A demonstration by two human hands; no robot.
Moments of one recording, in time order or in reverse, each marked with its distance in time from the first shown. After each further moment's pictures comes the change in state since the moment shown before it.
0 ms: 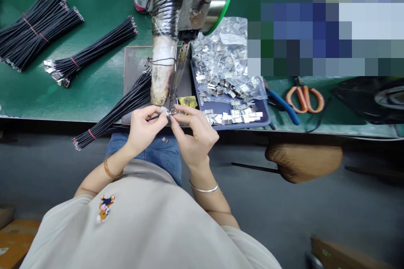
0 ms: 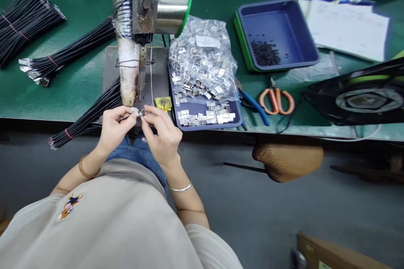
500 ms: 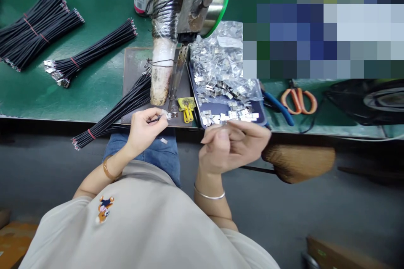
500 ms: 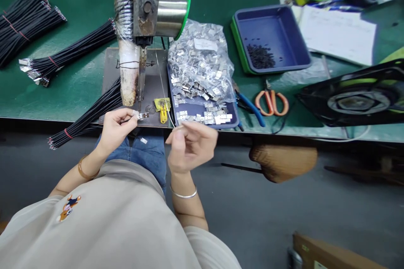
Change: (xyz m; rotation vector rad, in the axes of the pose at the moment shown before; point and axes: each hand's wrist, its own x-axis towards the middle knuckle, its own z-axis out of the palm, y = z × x) left_hand -0.002 -0.001 0.001 0.035 -0.029 -0.032; right_hand -0.003 -0.005 -0.019 0.253 0.409 0.142
